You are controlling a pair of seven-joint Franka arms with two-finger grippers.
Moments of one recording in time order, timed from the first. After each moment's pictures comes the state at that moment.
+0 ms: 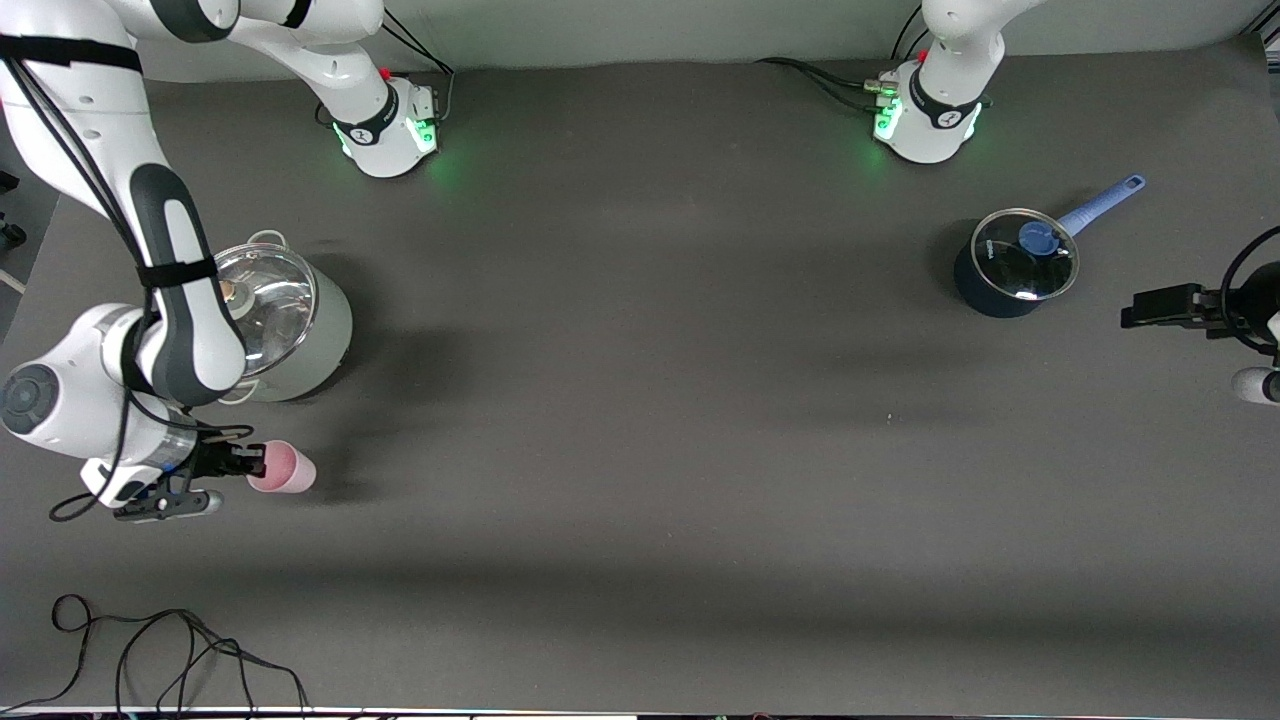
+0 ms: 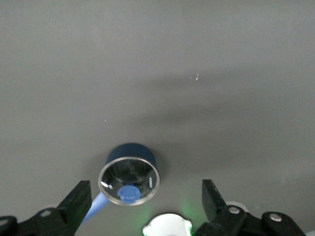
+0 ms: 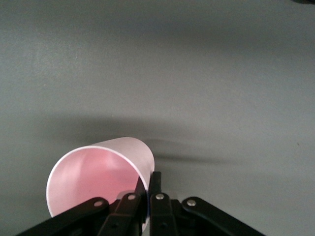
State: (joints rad) left arm 0.51 0.34 -0.57 -1.27 0.09 1.30 0.02; right arm 0.01 0.57 -0.16 -1.75 0.16 2.33 -0.33
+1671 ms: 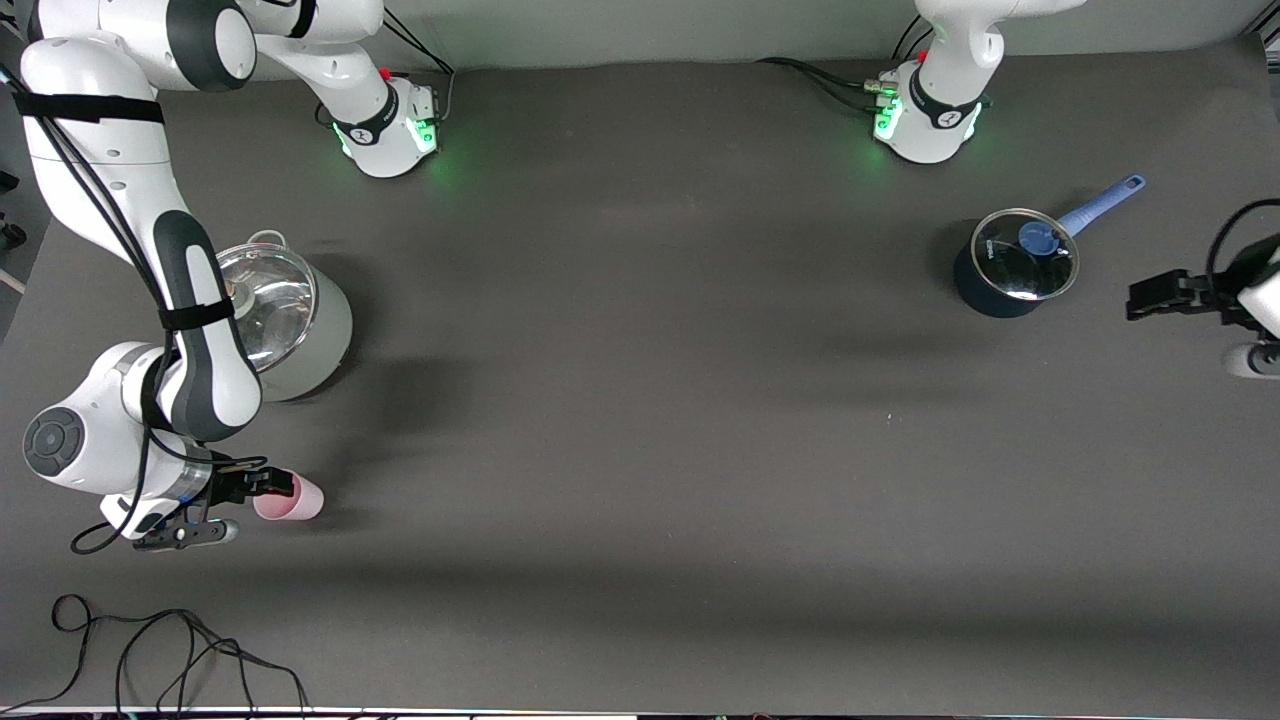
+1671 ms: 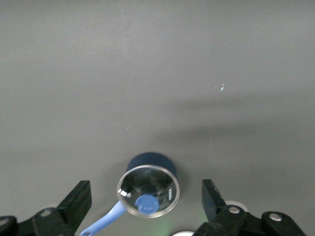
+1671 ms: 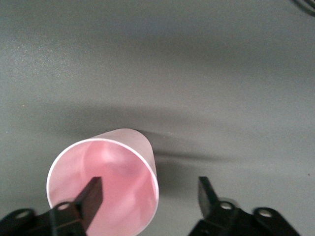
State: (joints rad) left arm 0.07 0.10 -0.03 -1.58 0.03 1.55 0.13; right arm 0.00 0.69 -0.16 -1.60 0.16 2.28 -0.33
